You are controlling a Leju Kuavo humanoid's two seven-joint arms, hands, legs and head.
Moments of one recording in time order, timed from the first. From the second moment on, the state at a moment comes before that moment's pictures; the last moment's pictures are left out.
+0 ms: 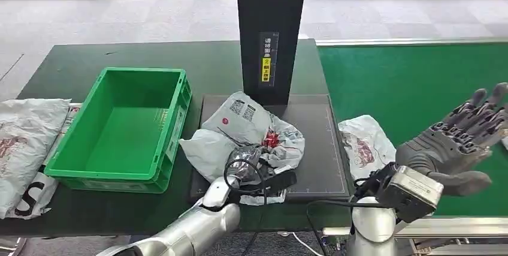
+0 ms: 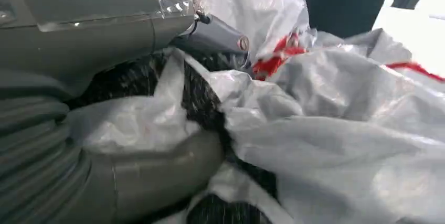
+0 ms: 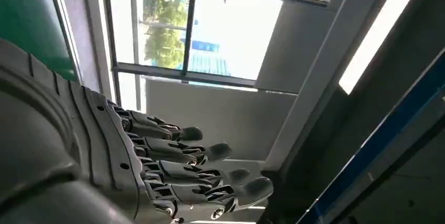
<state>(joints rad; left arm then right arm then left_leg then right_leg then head) -0.61 -0.38 -0.77 -0.33 -0.76 0.51 0.02 -0.10 0.30 0.16 -1.72 0.67 -0.70 -0.70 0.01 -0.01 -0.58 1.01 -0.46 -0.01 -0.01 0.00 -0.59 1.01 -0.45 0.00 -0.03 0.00</state>
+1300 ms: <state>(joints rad) -0.67 -0.09 -0.65 -1.06 -1.57 0.70 0.58 -0.08 0.30 0.15 -1.67 0.63 -0.70 -0.70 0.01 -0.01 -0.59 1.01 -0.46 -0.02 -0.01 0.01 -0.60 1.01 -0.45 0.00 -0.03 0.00</state>
